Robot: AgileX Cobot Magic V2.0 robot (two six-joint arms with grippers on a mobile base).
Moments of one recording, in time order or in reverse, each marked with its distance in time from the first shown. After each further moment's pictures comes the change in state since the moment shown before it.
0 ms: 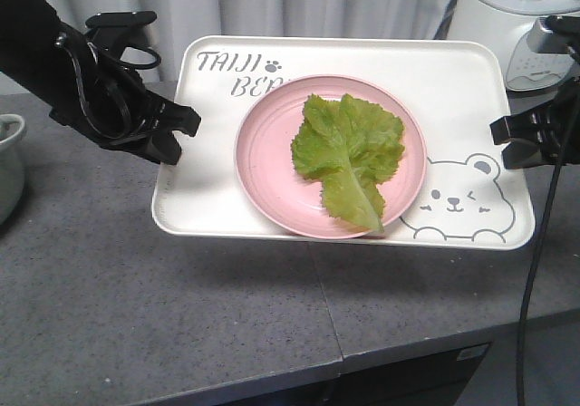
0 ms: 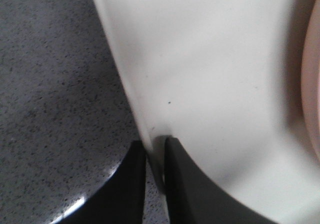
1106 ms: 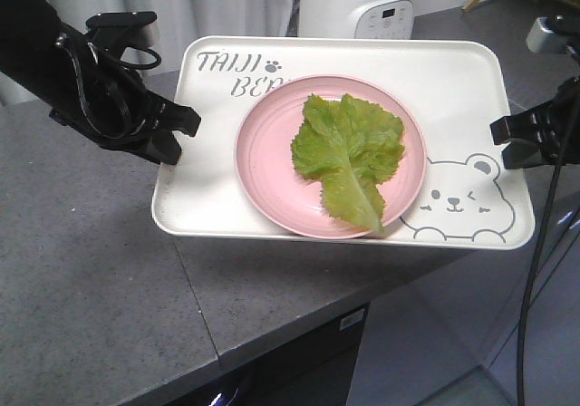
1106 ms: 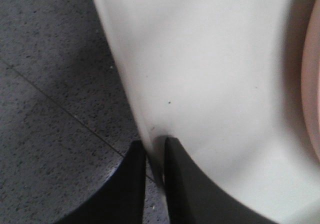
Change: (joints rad) left arm 0.000 0.000 0.000 0.000 0.000 0.000; right arm 0.000 0.000 0.000 0.000 0.000 0.000
